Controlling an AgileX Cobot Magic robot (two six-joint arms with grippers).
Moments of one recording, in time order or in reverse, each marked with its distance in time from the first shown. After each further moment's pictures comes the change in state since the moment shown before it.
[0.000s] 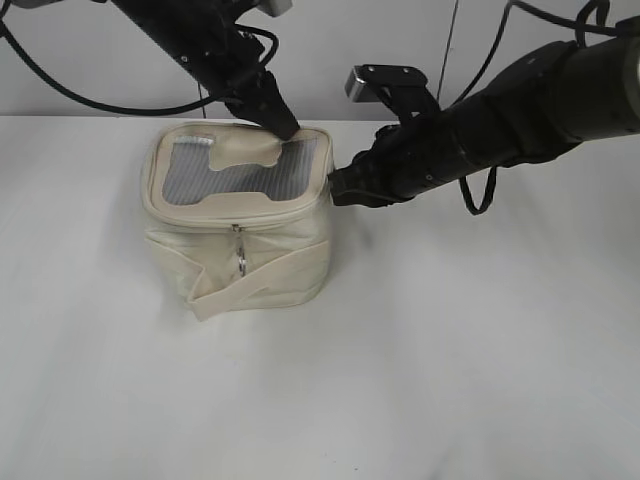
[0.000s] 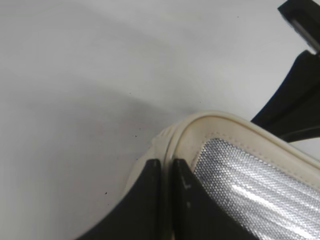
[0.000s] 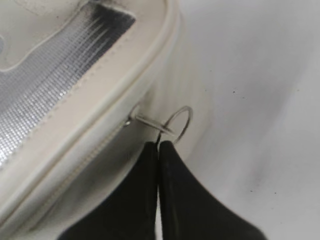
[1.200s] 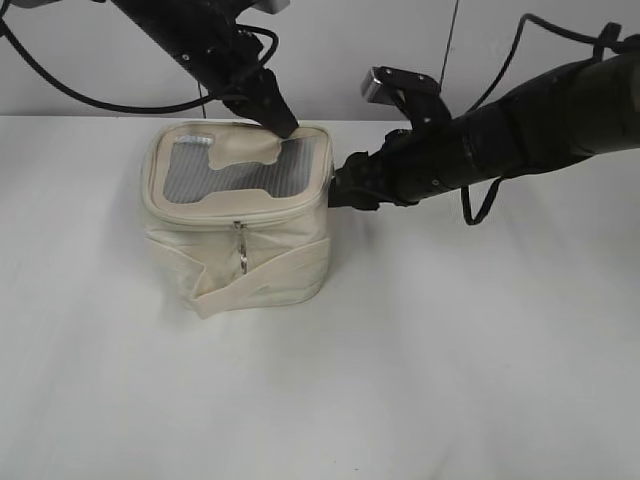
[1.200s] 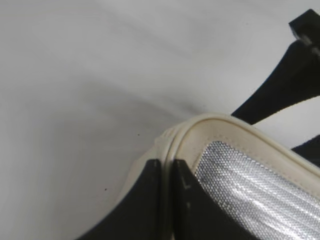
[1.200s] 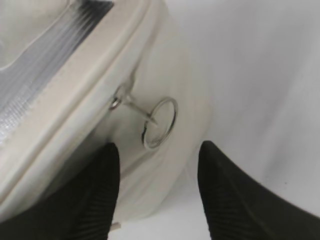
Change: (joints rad) left arm -0.001 0.000 0.000 0.007 -0.015 -0.077; right arm -0.028 0.007 0.044 0.232 0.014 -0.166
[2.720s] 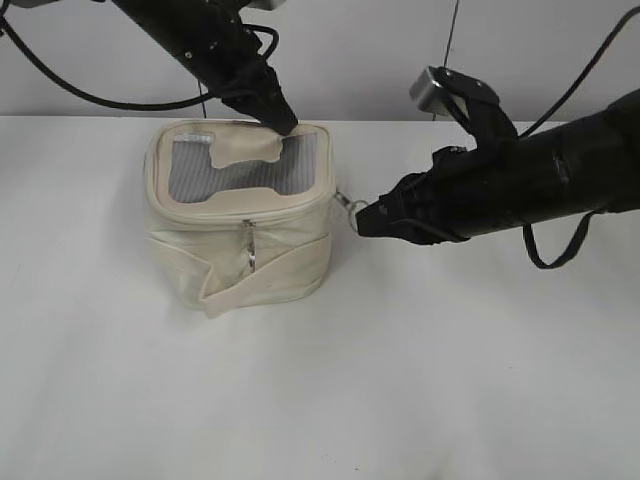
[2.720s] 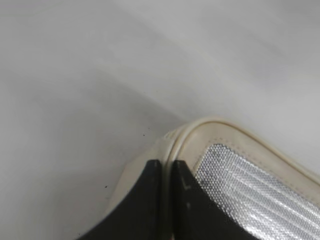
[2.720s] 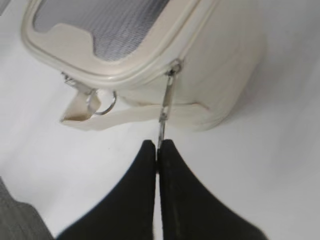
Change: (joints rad) left arm 0.003 -0.001 0.000 0.007 -0.025 -0.099; right arm -0.009 -0.302 0.301 0.017 0.096 -0.003
